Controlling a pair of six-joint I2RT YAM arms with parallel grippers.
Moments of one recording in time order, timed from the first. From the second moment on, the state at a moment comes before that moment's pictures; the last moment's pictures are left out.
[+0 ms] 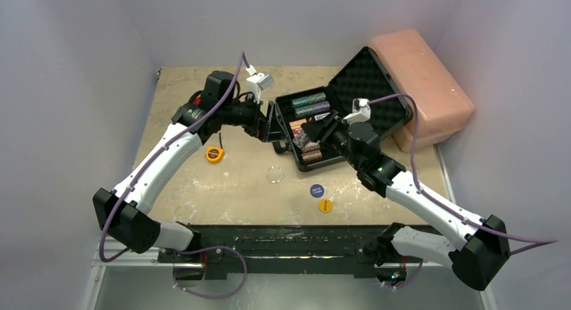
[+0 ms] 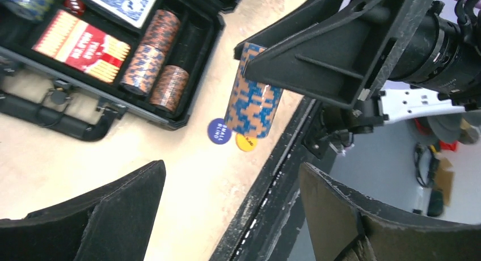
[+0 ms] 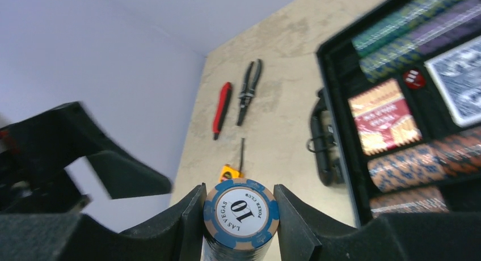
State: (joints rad) left arm -0.48 1.40 1.40 -0.61 0.70 -0.22; right arm 0.69 1.07 0.80 0.11 0.14 0.89
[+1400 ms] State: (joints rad) left arm -0.48 1.15 1.34 -0.62 -0.08 -0.18; right arm 0.39 1.42 0.91 -0.28 0.33 1.13
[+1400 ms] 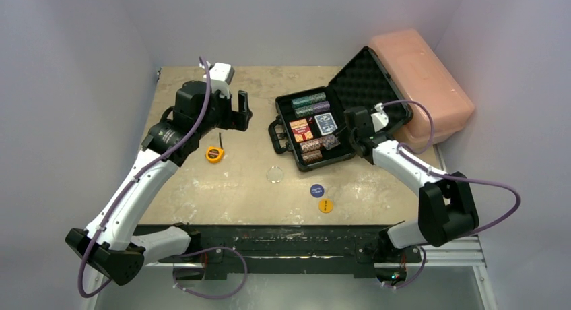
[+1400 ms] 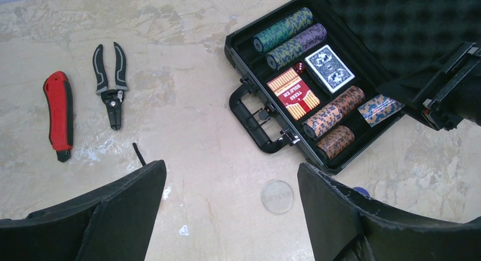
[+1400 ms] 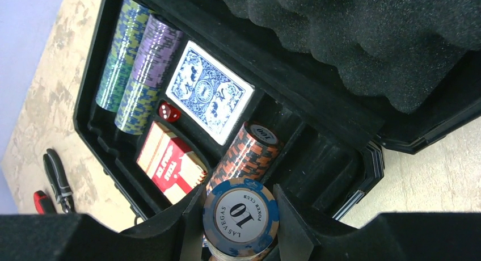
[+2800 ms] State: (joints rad) left arm -0.48 1.15 1.34 -0.62 -0.06 -0.18; right arm 0.36 1.55 0.87 -0.20 0.19 1.19
